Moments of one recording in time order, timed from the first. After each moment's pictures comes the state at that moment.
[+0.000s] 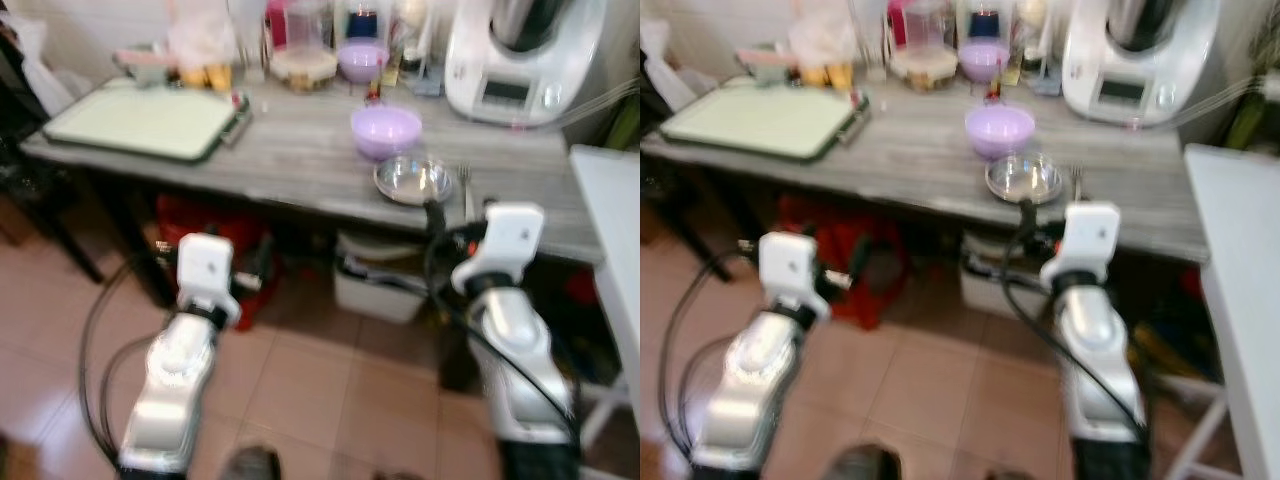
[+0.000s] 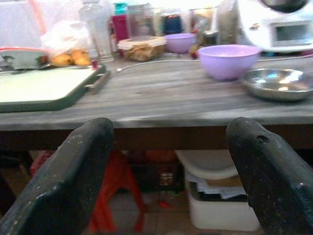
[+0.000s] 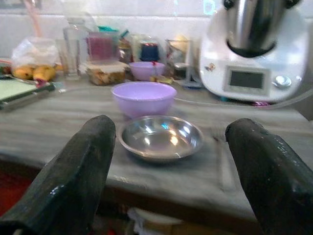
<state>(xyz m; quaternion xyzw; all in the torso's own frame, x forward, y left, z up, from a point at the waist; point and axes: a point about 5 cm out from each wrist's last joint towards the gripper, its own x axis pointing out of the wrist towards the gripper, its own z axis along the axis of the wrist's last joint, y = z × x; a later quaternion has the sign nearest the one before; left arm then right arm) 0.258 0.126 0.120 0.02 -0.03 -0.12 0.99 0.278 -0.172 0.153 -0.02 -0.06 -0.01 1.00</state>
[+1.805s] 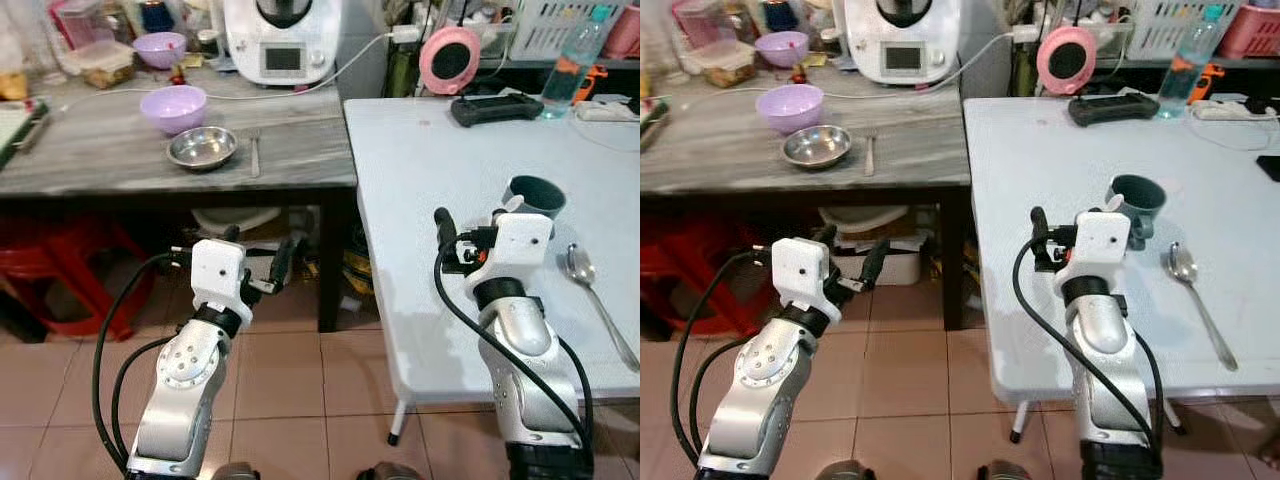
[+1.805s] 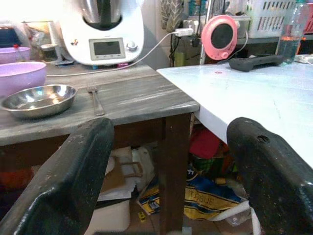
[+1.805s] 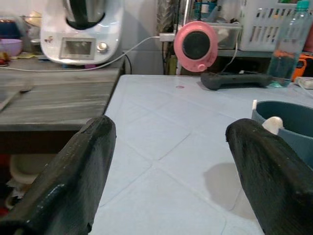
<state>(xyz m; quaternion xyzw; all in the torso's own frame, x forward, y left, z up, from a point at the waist) 0.253 0.120 0.125 0.00 -0.04 -0.15 0.99 0.275 -0.177 0.145 -0.01 -0.03 -0.01 1.00</state>
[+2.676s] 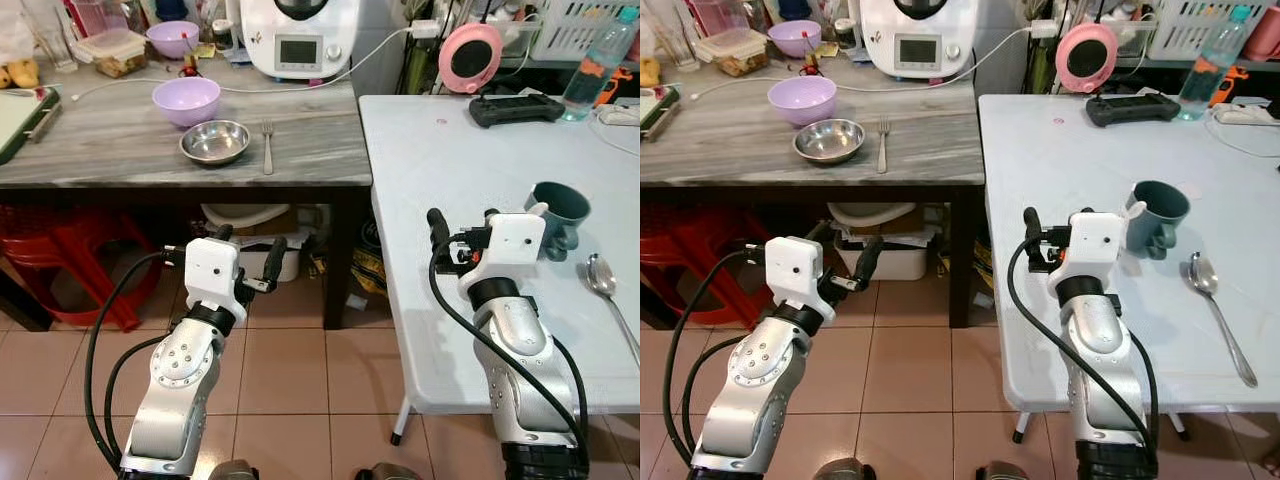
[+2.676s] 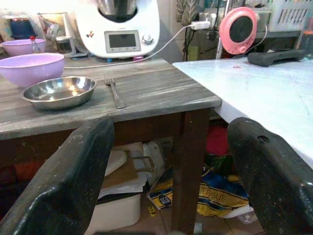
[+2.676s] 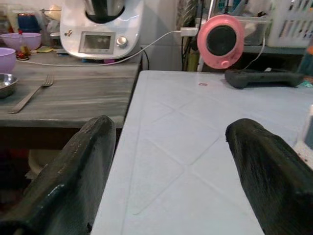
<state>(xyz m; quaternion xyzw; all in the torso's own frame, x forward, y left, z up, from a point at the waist) 0.254 0.125 0.125 0.01 -0.04 -0.14 0.99 0.275 -0.173 0.144 0.00 -0.03 0.00 1.00</state>
